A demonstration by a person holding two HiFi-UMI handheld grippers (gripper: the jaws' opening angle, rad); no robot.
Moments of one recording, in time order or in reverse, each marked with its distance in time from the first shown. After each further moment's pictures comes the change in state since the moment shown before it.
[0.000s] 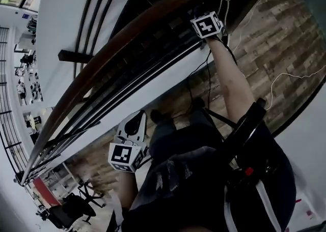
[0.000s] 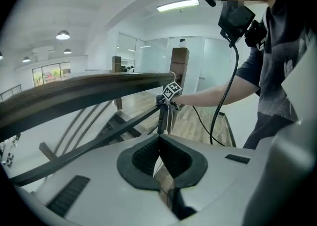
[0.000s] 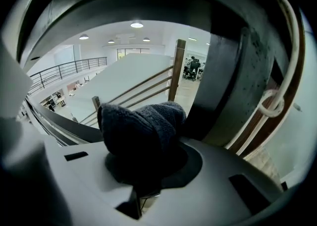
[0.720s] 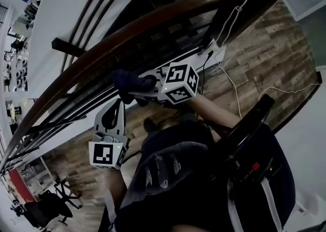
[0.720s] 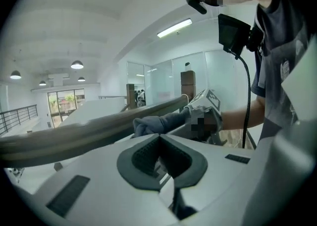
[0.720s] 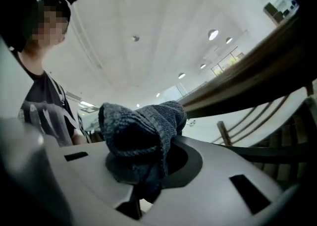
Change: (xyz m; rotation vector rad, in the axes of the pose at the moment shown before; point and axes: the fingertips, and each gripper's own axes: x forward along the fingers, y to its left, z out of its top) left arm -0.093 0.072 0.031 0.074 -0.245 0.189; right arm -0.280 0.424 0.045 0.002 -0.283 1.410
